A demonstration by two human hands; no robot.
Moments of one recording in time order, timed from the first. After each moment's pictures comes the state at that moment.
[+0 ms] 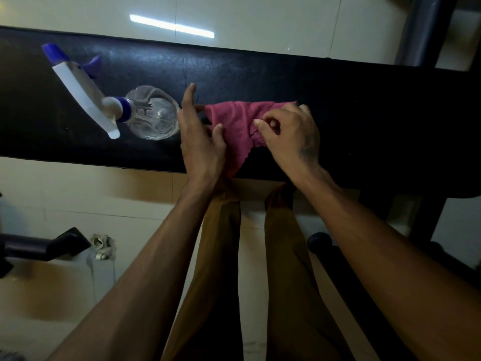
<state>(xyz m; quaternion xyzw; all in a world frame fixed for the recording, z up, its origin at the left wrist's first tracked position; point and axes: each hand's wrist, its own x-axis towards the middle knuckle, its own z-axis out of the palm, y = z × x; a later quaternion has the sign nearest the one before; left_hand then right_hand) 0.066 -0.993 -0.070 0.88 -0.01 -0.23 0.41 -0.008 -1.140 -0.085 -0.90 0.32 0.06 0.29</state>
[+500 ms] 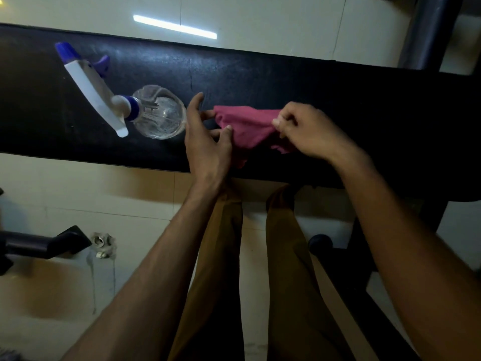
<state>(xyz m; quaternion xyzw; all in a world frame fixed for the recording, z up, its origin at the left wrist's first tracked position) 0.062 -0.994 -0.057 0.84 0.06 -0.26 0.47 0.007 -1.179 -0.061 -0.81 0.31 0.28 0.41</state>
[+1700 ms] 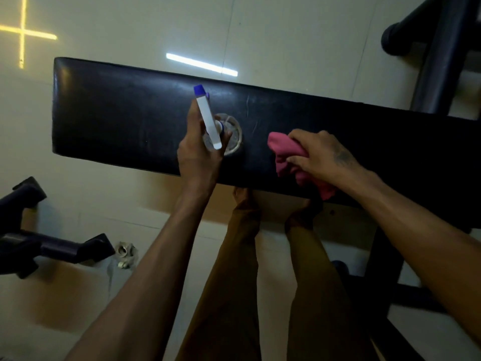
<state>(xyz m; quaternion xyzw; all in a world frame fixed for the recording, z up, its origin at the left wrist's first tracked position) 0.130 -0.898 -0.016 0.90 -0.07 -0.14 0.42 0.033 -1.133 -0.020 -0.92 0.13 0.25 0.29</state>
